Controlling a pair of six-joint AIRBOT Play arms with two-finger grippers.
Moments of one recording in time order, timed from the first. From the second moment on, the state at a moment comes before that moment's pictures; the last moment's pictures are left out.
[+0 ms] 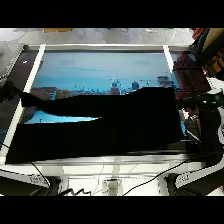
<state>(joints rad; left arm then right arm) 0.66 -1.73 1.82 0.86 -1.56 -1.22 -0.51 -1.76 1.40 -0.84 1.39 0.72</state>
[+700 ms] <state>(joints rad) 0.62 -1.76 1.89 1.20 -1.58 -1.25 -0.58 -1.75 1.43 -0.87 1.41 0.83</state>
